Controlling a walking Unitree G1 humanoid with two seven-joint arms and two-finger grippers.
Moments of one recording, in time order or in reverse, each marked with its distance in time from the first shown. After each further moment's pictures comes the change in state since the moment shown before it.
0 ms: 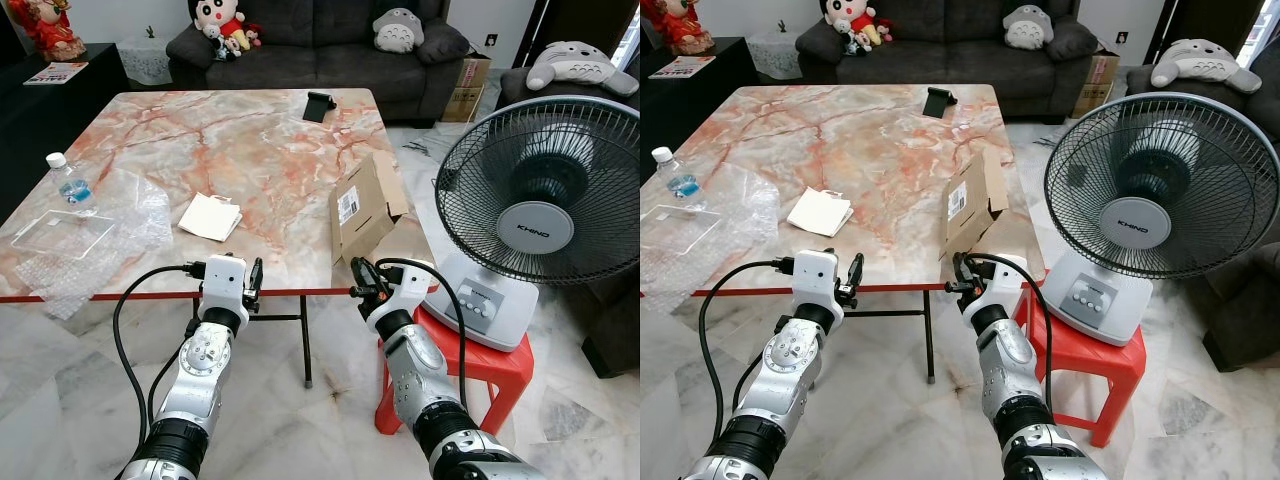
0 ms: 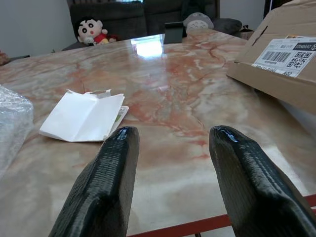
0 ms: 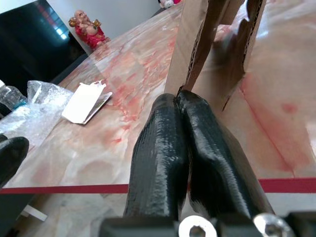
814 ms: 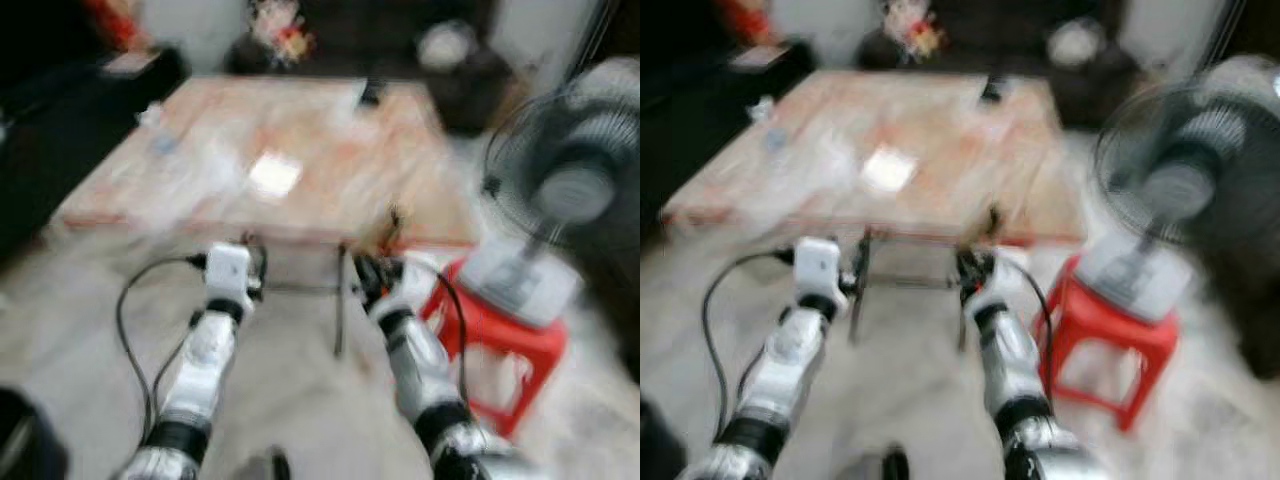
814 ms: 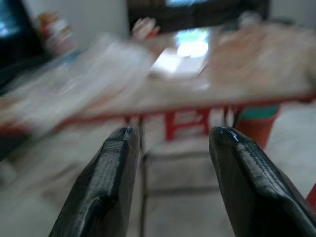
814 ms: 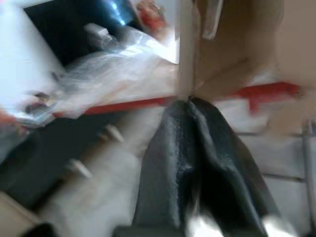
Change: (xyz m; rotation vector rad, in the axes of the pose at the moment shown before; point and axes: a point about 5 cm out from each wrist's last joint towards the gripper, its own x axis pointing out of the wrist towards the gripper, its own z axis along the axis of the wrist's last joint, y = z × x) left arm -0.013 0.003 -0.018 -0.009 0.054 0.021; right arm -0.006 -0.002 -0.009 -0.015 0.025 -0.011
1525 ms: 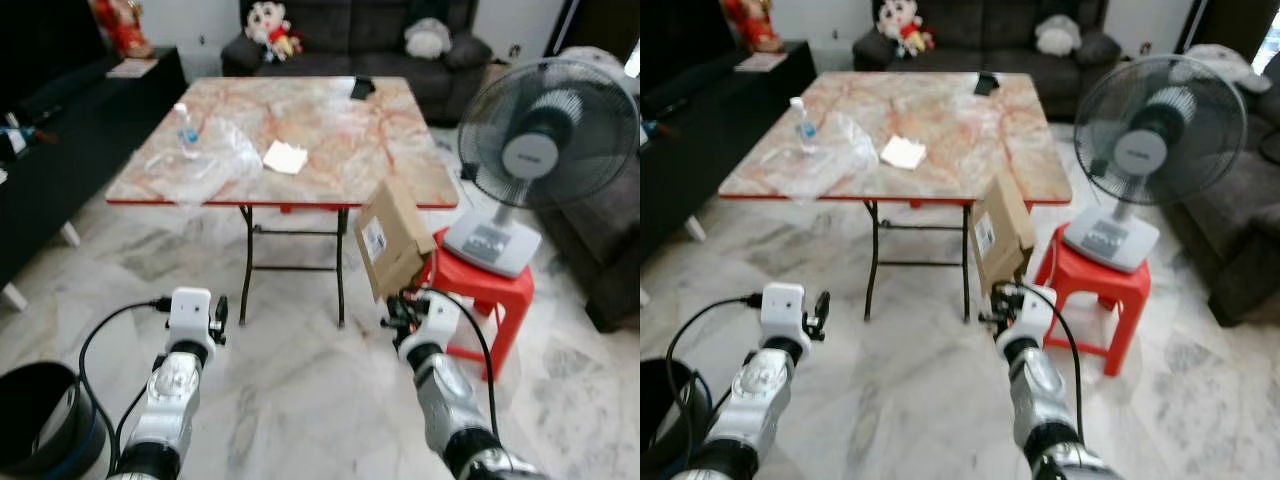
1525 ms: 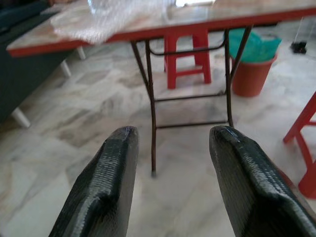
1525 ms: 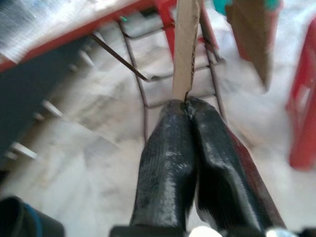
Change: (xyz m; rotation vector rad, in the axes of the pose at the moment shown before) left arm -0.018 0.036 -0.040 0.000 0.188 0.081; right arm -0.052 -0.070 -0.028 -0.033 0.189 -0.312
